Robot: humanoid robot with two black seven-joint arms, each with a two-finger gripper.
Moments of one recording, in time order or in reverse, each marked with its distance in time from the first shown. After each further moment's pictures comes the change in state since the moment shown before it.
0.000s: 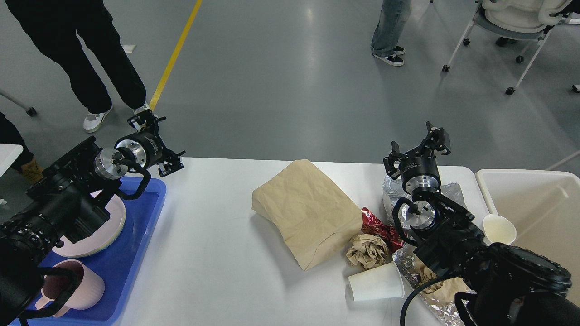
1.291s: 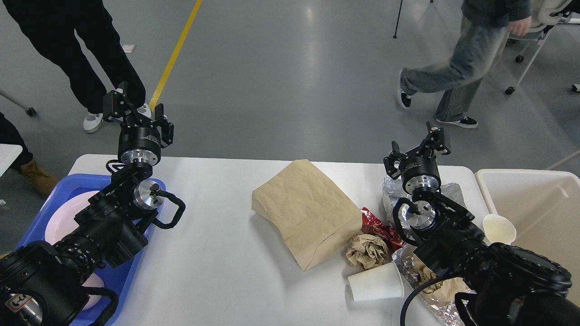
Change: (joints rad) left arm 0.056 -0.173 -0.017 0.114 0.005 -0.150 -0.945; right arm 0.000 0.000 0.000 0.000 0.000 0.000 0.000
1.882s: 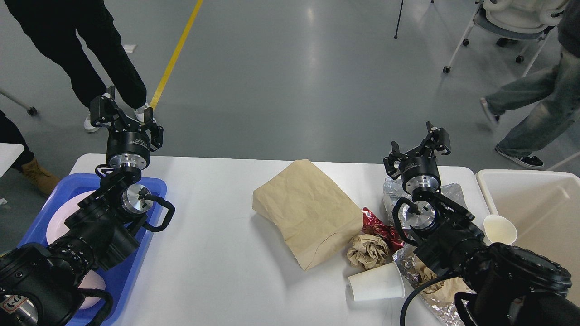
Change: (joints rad) left arm 0.006 0.017 -0.011 0.039 -0.006 -0.033 -0.002; right arm 0.000 0.000 0.001 0.000 0.000 0.000 0.000
